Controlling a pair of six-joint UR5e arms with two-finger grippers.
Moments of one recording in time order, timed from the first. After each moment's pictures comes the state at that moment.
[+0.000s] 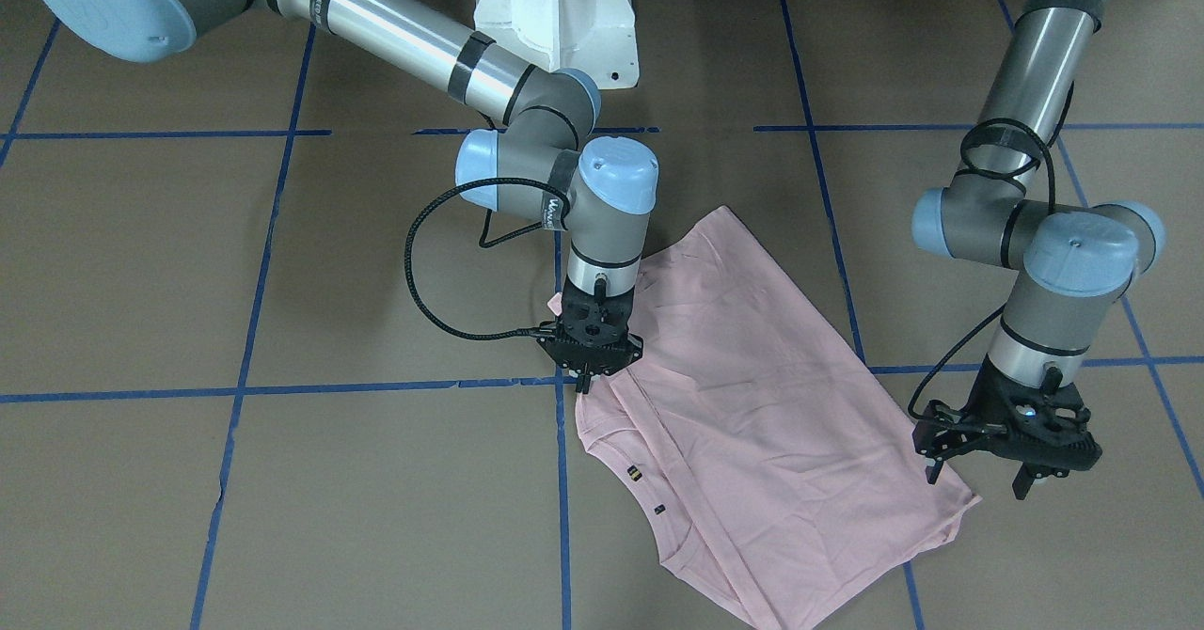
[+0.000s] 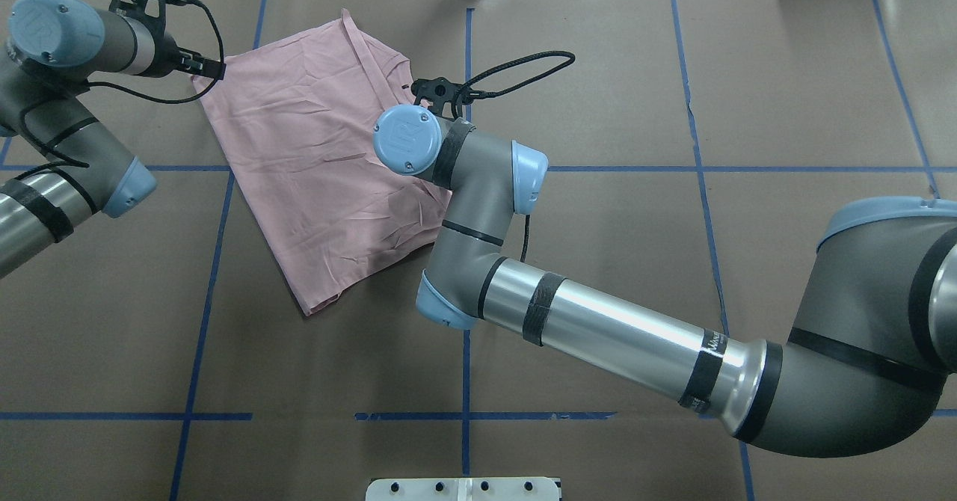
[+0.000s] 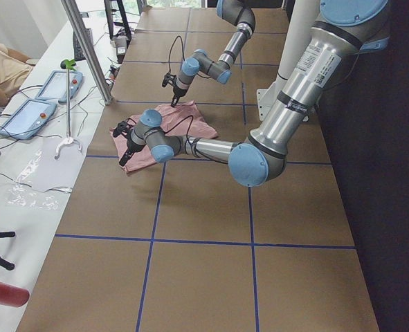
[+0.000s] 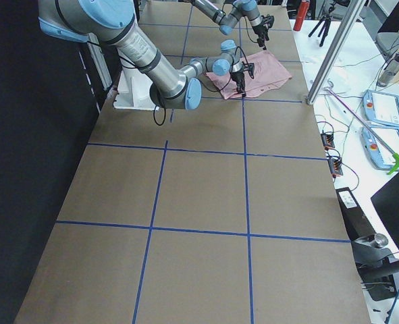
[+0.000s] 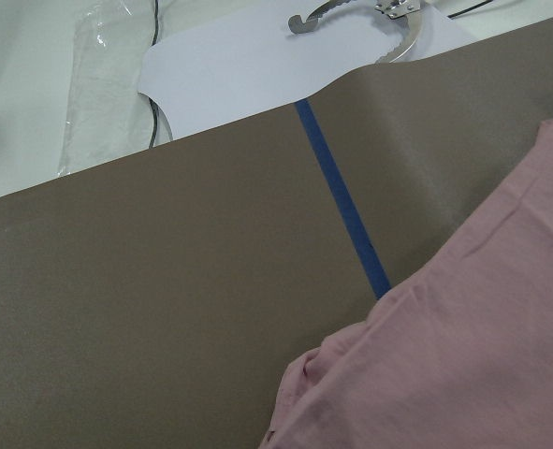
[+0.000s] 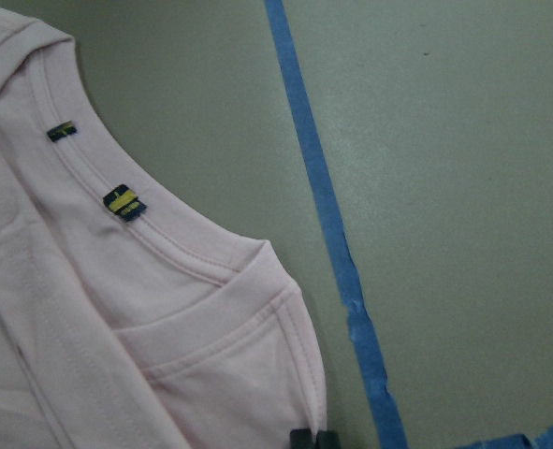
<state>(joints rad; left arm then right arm) -0.99 -2.10 -1.10 -2.44 -1.76 -0.62 0.51 -0.46 0.92 -1.28 1.49 1.39</state>
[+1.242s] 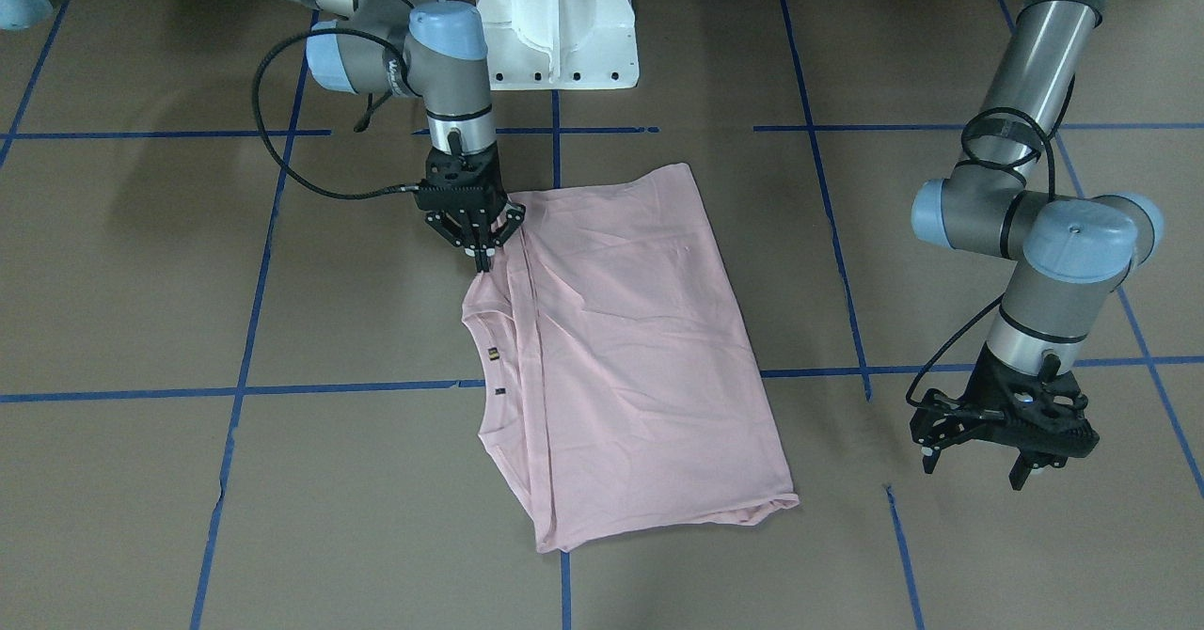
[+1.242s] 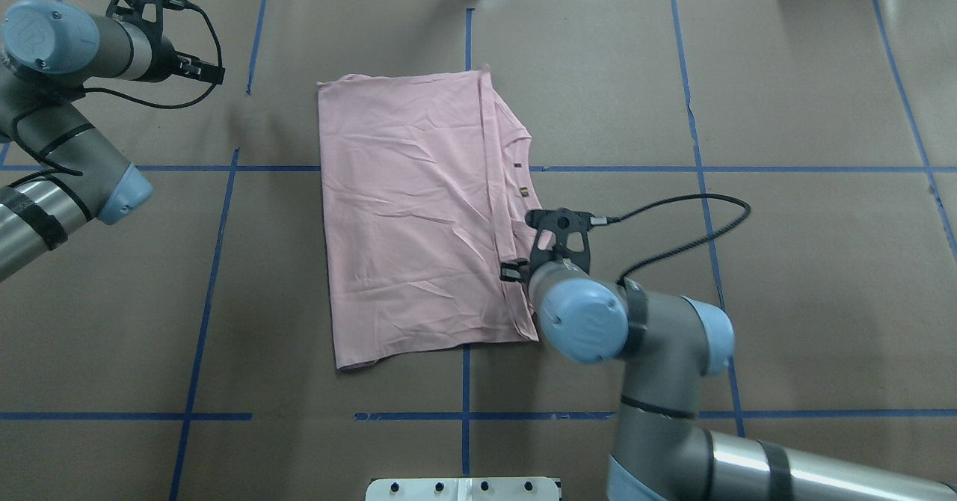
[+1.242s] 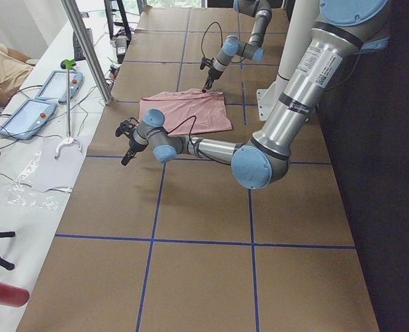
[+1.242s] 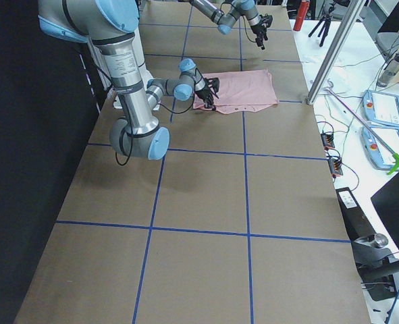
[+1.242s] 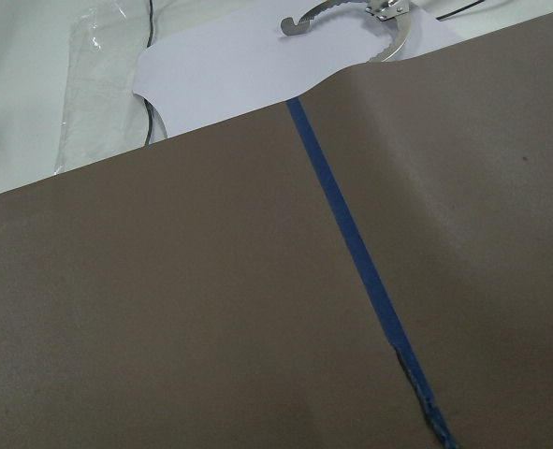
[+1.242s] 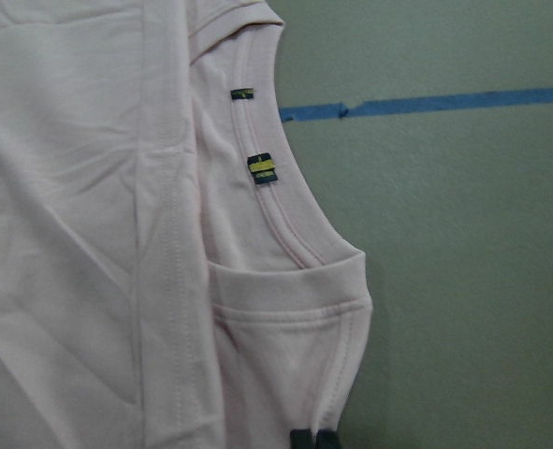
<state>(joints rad) -0.98 -2.08 -1.14 -2.44 -1.76 -0.62 0.29 -1.12 1.73 -1.29 1.29 1.40</state>
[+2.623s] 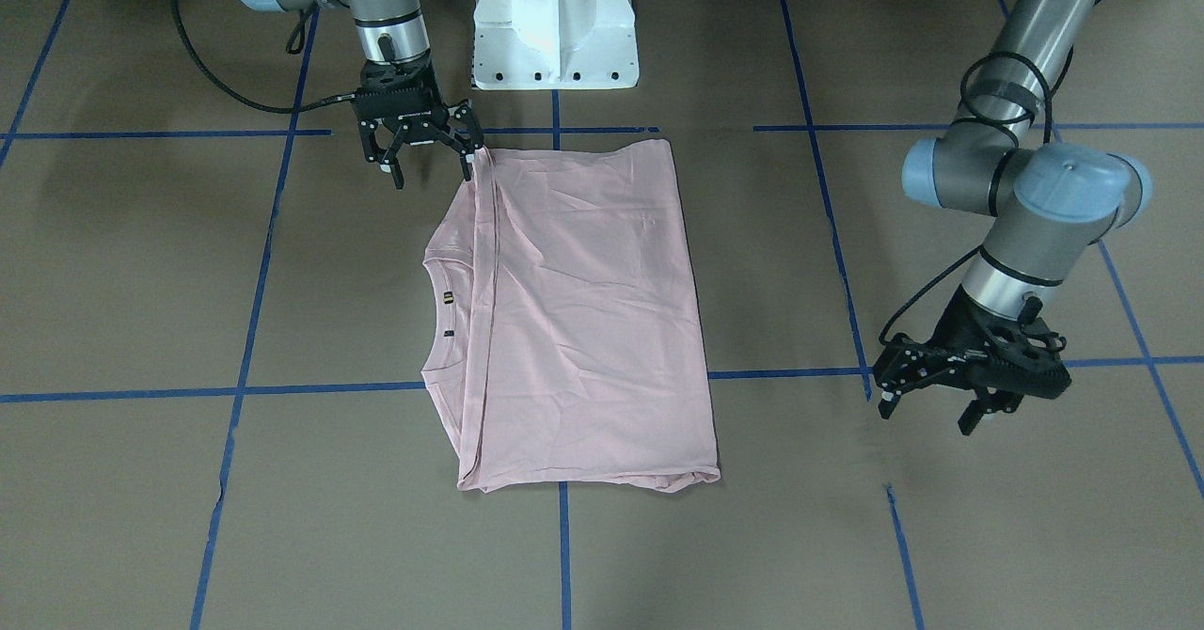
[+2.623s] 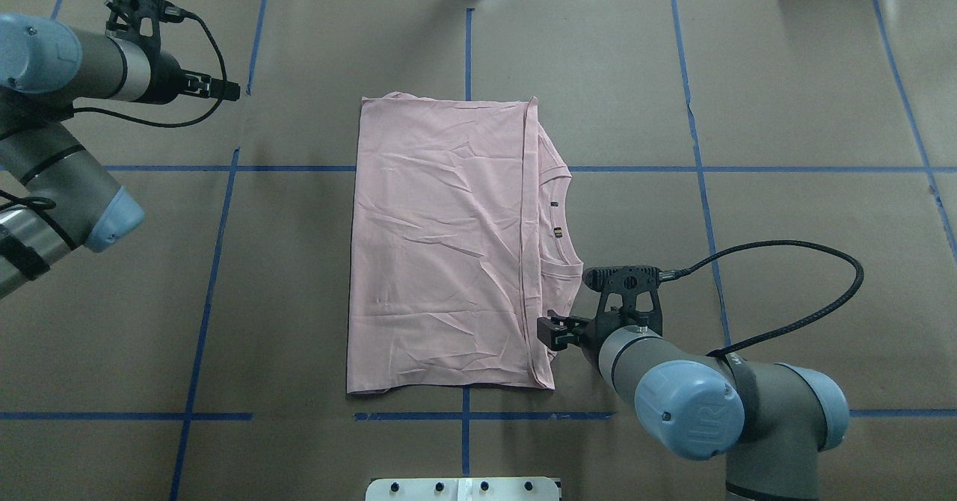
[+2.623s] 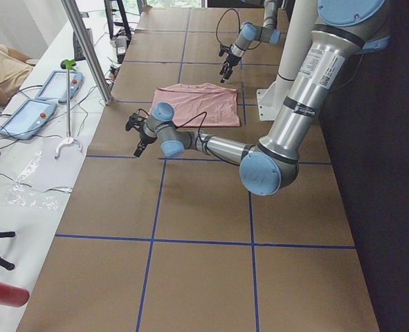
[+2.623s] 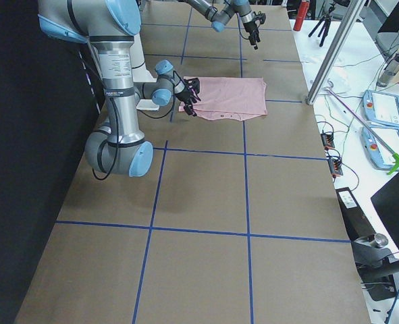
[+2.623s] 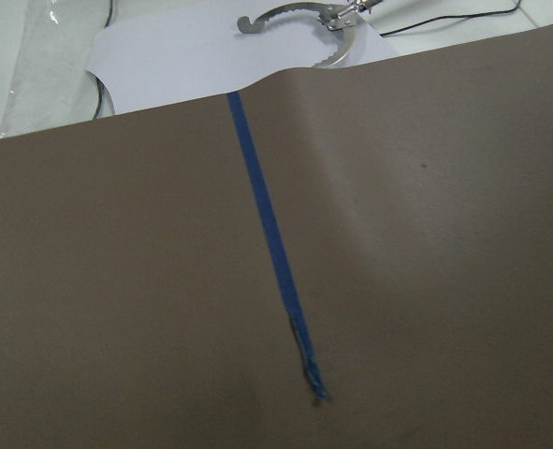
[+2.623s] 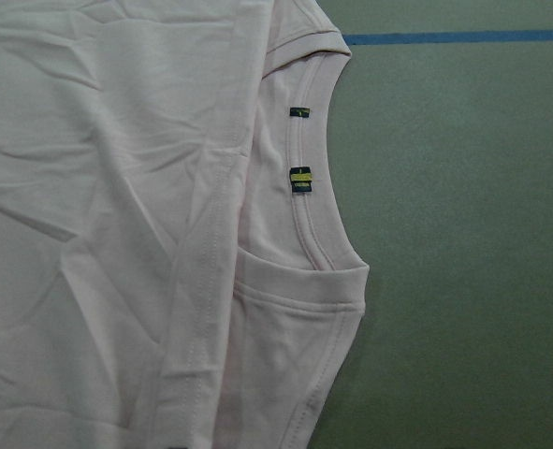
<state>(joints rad) -0.91 -1.95 -1.40 -2.42 -1.86 -0.84 0.19 -1.34 2.00 -1.29 1.25 1.38</state>
